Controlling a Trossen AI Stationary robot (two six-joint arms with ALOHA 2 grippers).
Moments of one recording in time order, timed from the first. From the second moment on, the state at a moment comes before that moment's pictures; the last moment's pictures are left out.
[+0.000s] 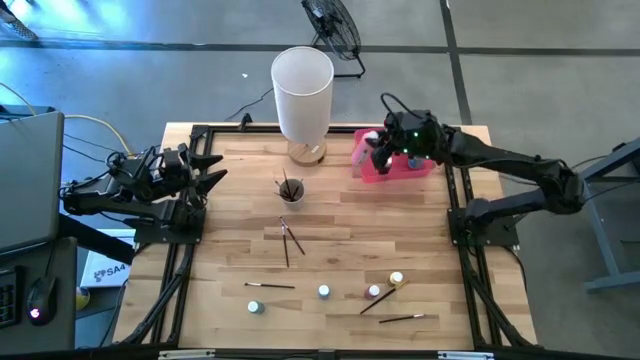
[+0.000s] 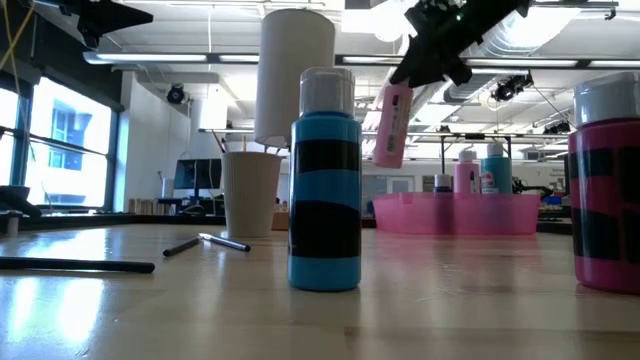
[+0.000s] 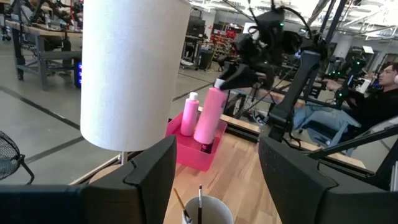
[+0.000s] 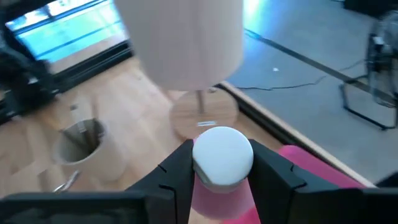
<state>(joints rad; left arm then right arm) -0.09 0.16 0.59 -0.37 -0.52 -0.19 -0.43 1.18 1.02 -0.32 0.13 0.26</state>
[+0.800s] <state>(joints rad) -0.09 0.16 0.59 -0.40 -0.52 -0.19 -0.73 1.20 1.02 -0.38 0.16 0.29</state>
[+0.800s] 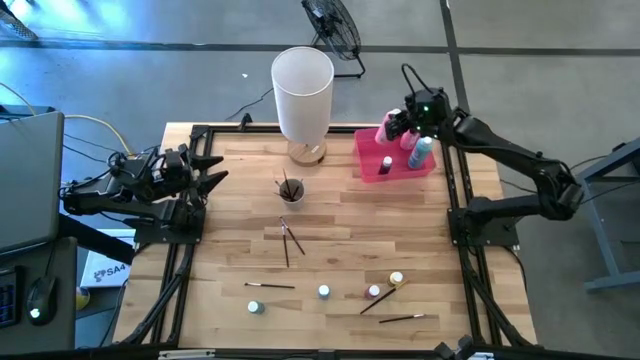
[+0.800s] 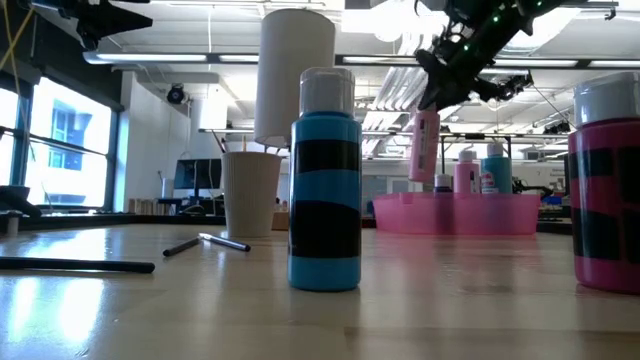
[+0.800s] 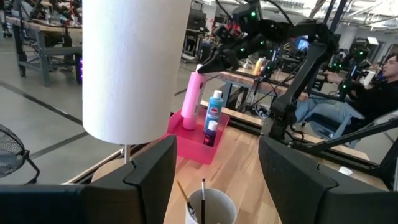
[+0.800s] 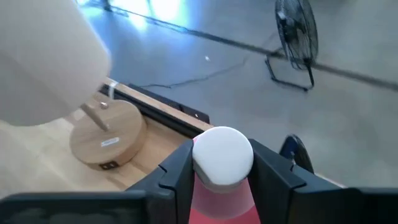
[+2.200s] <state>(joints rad) -0.09 0.16 0.59 -0.40 -0.52 -0.19 -0.82 1.43 1.02 -0.38 0.25 0.31</state>
